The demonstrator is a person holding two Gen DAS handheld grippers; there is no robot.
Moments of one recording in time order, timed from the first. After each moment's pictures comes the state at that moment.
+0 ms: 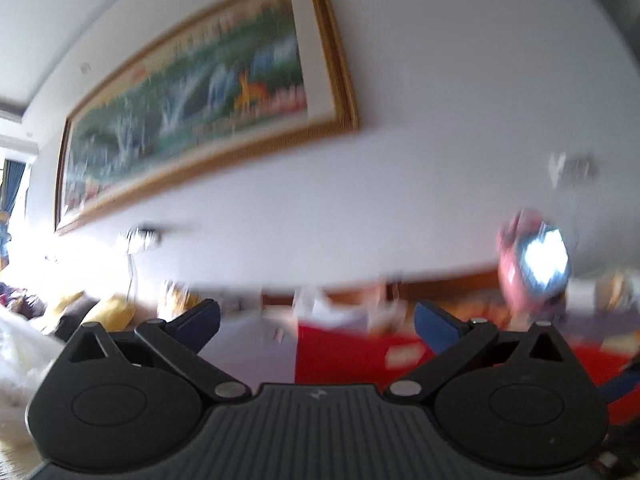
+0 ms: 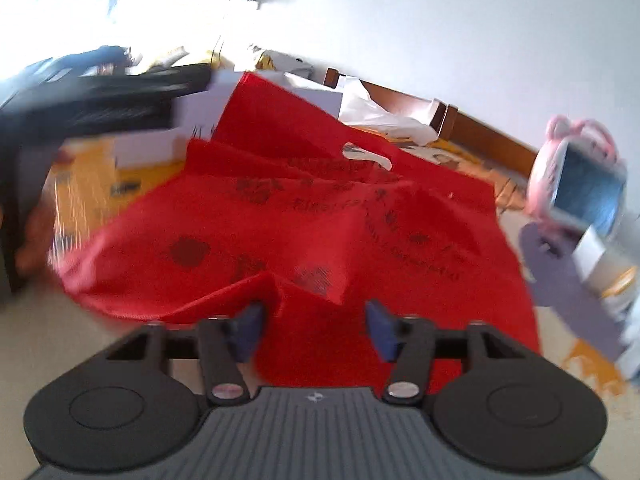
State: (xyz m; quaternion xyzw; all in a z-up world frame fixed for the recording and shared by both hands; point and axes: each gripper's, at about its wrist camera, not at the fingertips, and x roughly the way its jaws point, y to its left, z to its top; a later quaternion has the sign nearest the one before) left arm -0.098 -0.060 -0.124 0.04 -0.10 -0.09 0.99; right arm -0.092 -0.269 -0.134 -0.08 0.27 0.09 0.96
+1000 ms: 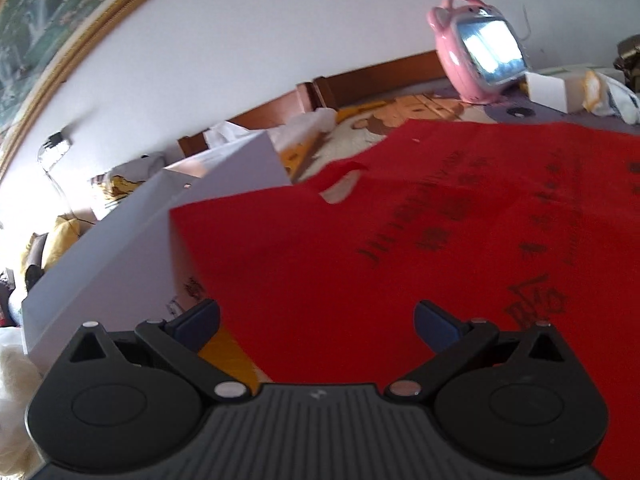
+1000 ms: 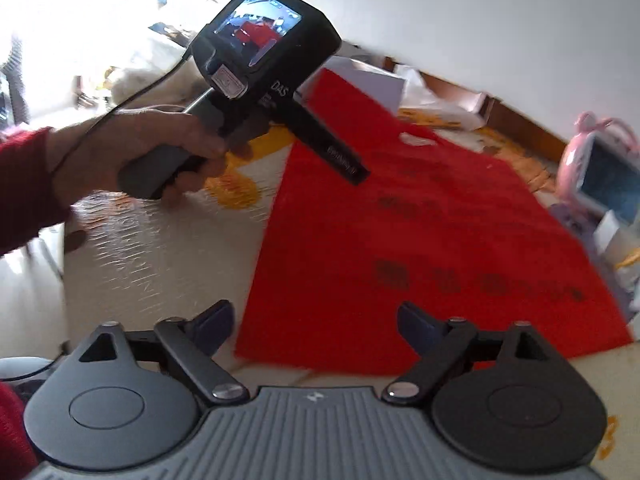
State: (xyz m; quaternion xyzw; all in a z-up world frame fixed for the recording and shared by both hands) left arm -0.001 -0.151 -0.149 0.23 0.25 -0.13 0.93; right arm -0.195 -0.217 -0.143 -0.17 0.31 0.12 0.93
